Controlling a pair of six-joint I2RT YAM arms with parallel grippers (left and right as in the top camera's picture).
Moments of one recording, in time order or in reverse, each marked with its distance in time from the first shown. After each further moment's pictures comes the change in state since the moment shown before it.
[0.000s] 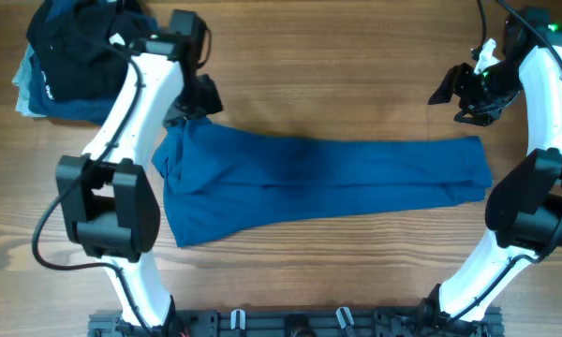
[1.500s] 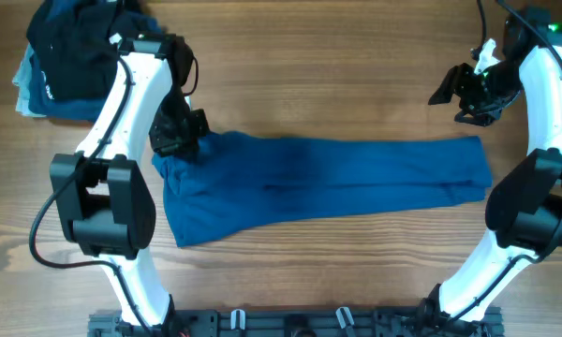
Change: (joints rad) left arm 0.040 0.011 -0.007 -0.423 0.205 0.090; right arm 0.000 0.000 0.000 -0.003 0.000 -0.007
